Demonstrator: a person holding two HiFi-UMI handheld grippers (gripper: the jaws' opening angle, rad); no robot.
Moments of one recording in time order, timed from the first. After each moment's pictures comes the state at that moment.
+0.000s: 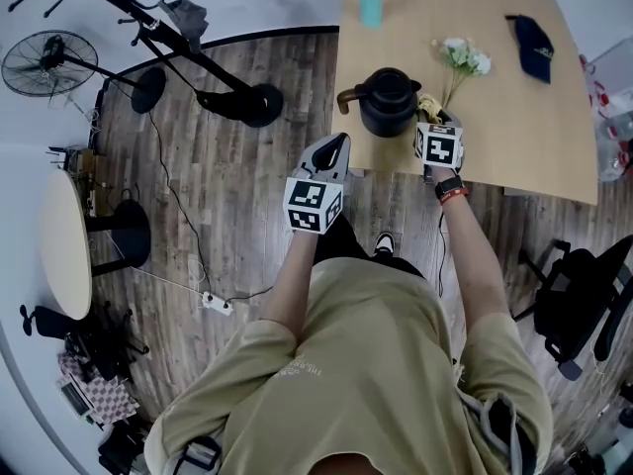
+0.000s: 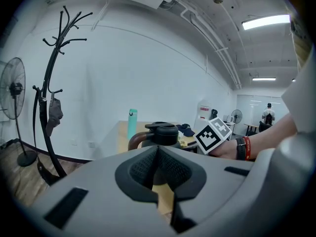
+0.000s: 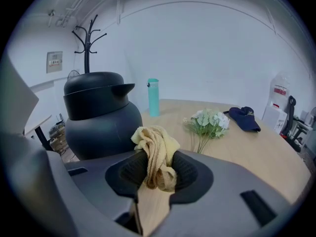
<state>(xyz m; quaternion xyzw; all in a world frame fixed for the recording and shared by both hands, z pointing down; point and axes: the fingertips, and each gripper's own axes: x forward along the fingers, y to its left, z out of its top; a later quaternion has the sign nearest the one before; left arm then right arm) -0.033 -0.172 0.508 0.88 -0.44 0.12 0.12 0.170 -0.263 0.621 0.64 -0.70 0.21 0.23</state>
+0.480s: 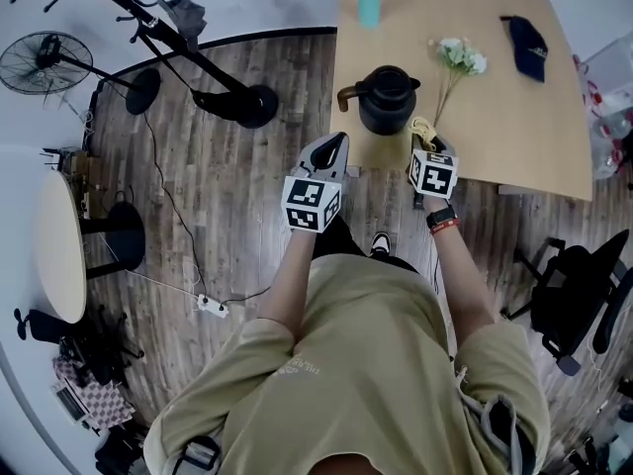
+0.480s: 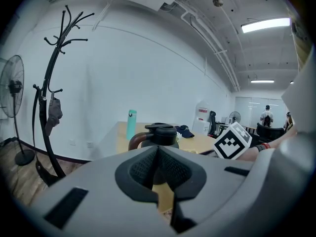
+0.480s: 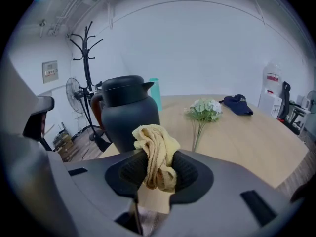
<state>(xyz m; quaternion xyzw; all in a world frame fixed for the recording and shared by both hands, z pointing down) -0.043 -0.160 0.506 0.89 -0.43 0.11 0.12 0.142 -0.188 0.623 0.64 -0.69 0.26 0.20</state>
